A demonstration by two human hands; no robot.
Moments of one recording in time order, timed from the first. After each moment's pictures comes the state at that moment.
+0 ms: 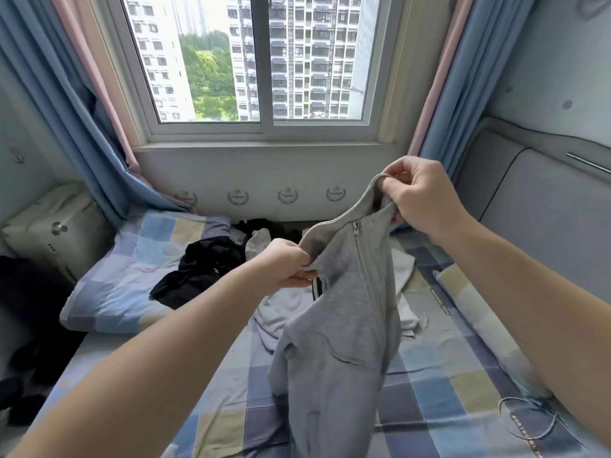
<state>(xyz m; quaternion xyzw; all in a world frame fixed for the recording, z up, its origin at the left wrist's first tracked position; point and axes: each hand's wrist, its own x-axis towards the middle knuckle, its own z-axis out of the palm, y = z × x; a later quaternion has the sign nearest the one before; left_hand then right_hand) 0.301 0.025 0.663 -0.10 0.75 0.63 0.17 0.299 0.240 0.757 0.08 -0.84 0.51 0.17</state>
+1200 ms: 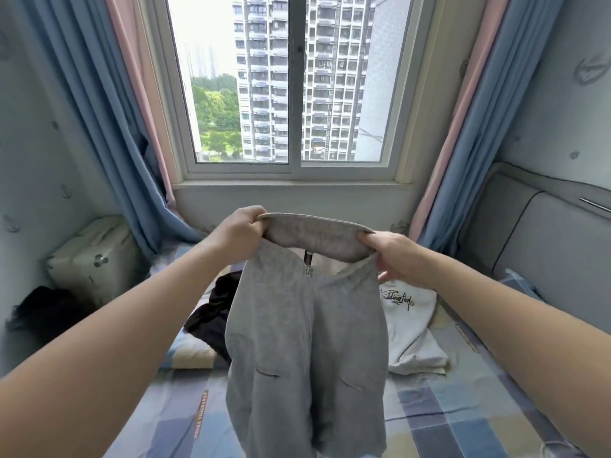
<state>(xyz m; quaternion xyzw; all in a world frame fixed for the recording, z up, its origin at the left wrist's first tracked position) 0.296 -0.196 0.776 0.04 0.89 0.44 -0.08 0.289 0.098 0.754 0.09 -0.80 0.56 -0.19</state>
